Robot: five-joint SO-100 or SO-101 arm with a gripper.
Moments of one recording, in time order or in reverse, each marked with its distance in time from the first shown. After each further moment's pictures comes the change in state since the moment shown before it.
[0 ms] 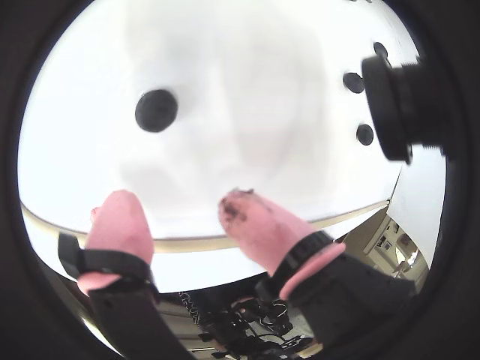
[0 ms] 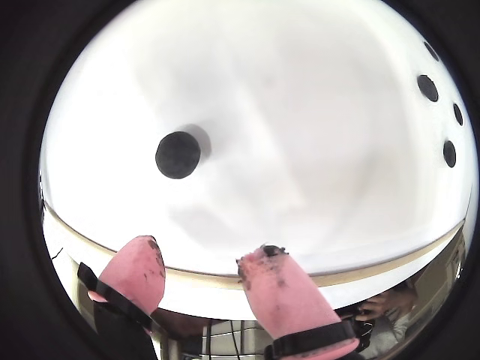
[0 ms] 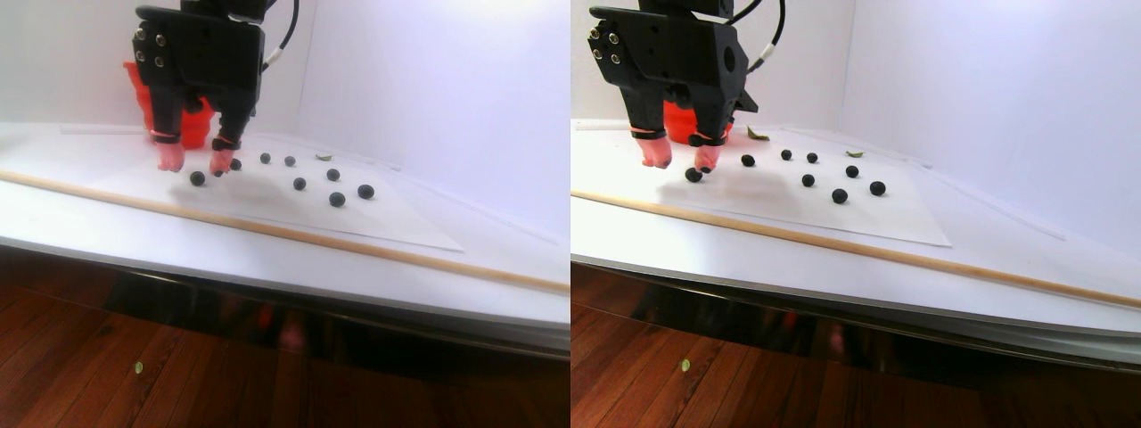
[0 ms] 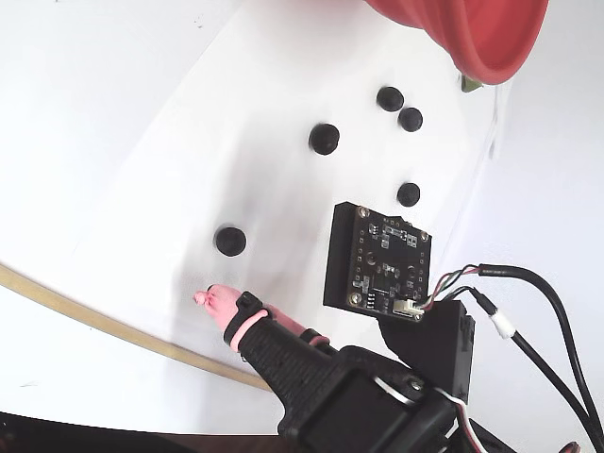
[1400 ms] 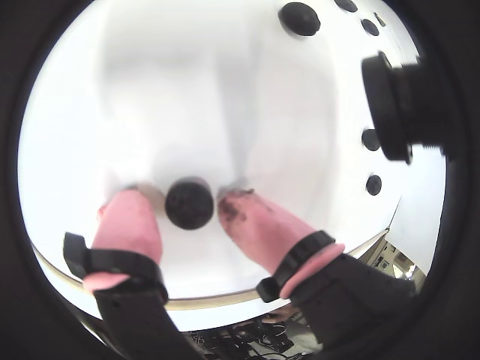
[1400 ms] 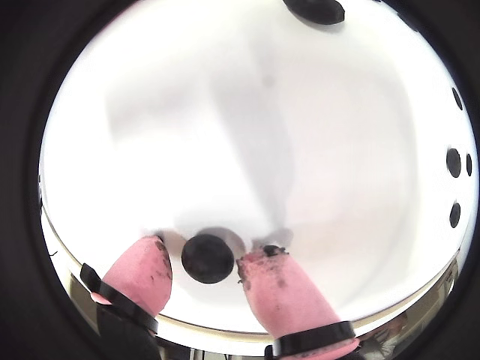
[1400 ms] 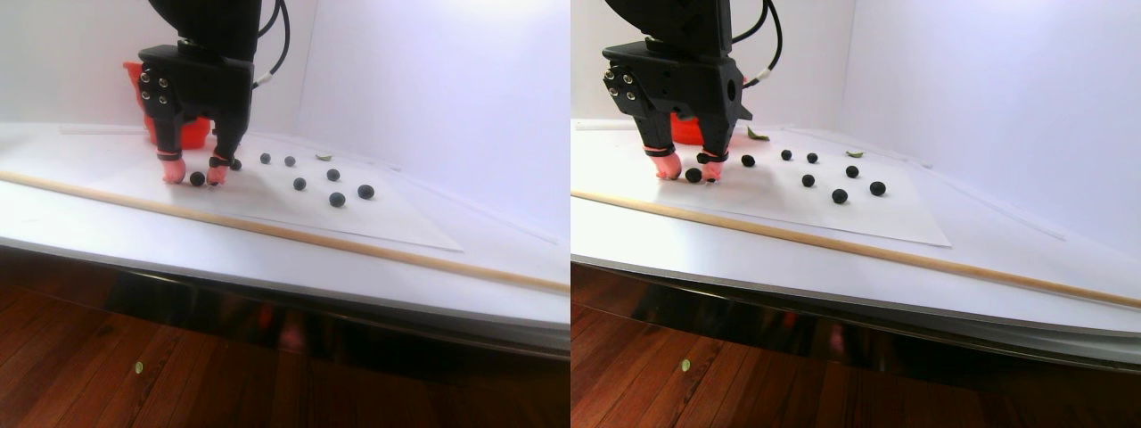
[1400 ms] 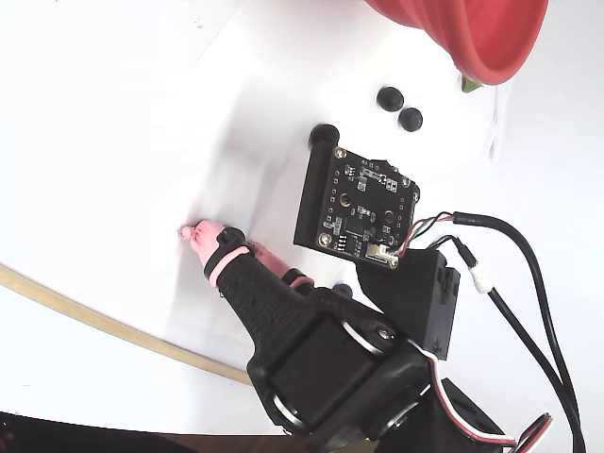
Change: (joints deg) arm -1.1 -11.8 -4.0 -14.2 -2.6
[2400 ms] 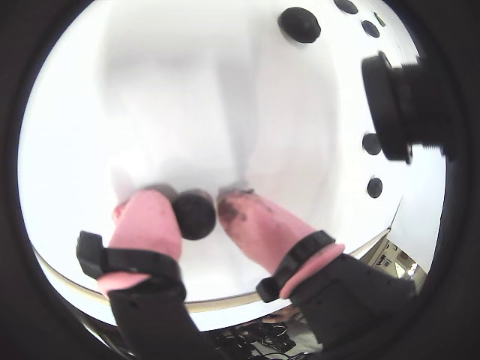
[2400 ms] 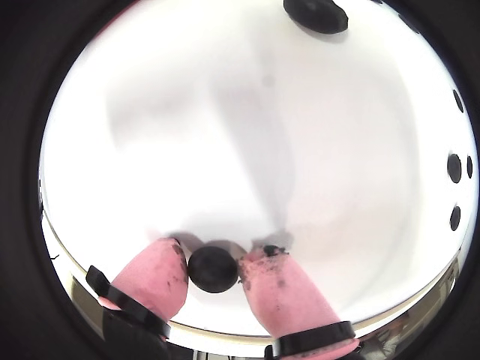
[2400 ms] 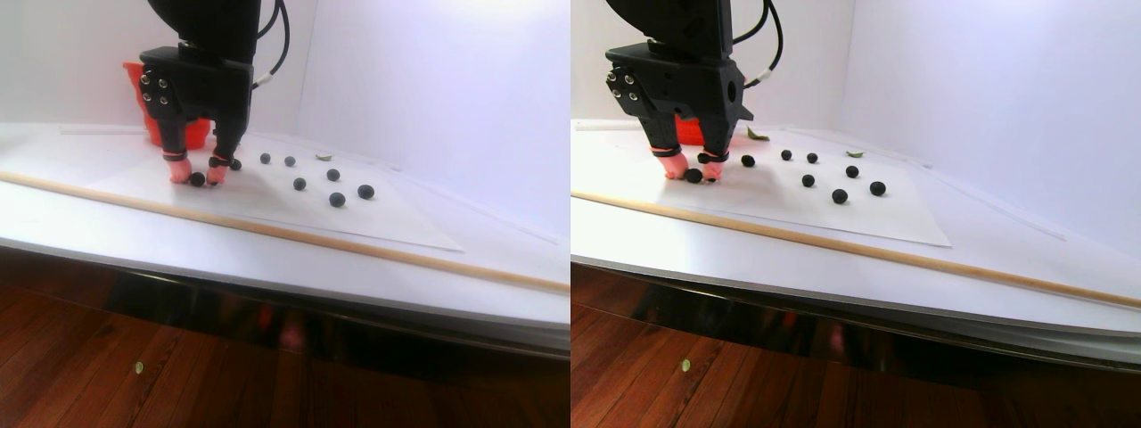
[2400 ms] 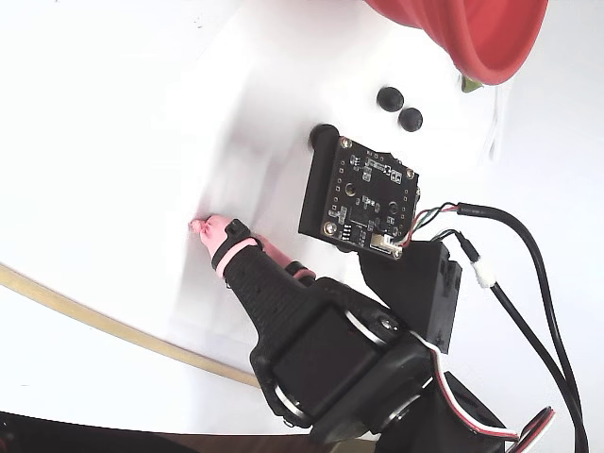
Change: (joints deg) arm 0.0 -0.8 -1.1 0.9 0.9
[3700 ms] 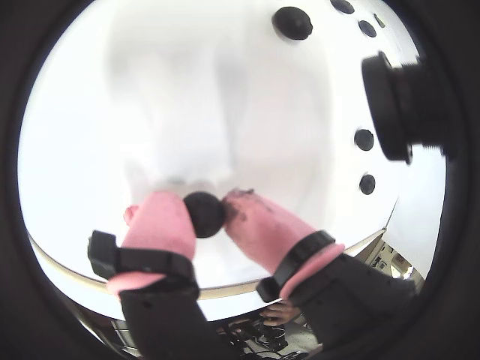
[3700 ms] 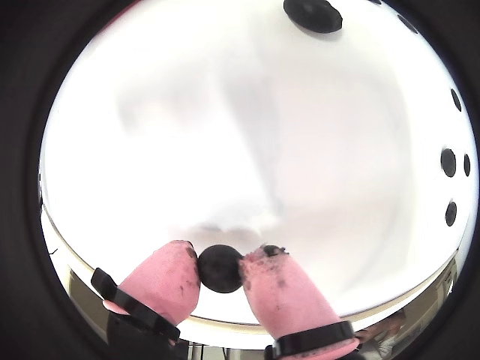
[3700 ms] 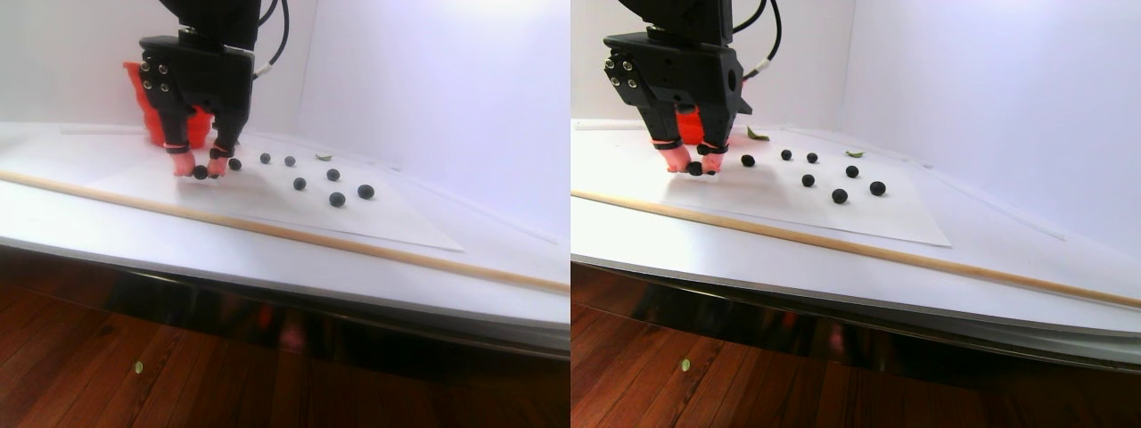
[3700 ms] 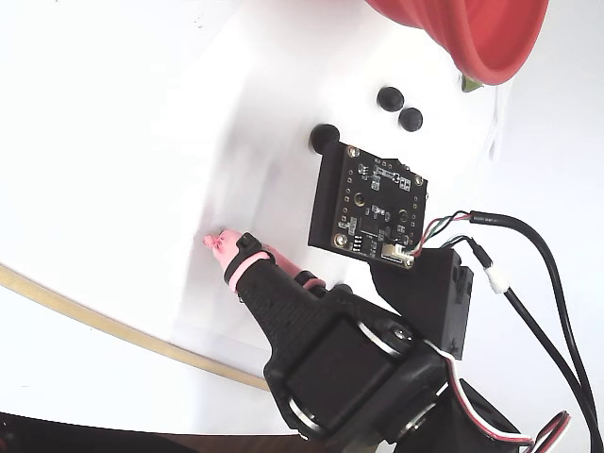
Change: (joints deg) arm 0.0 4.6 0.0 4.8 -1.5
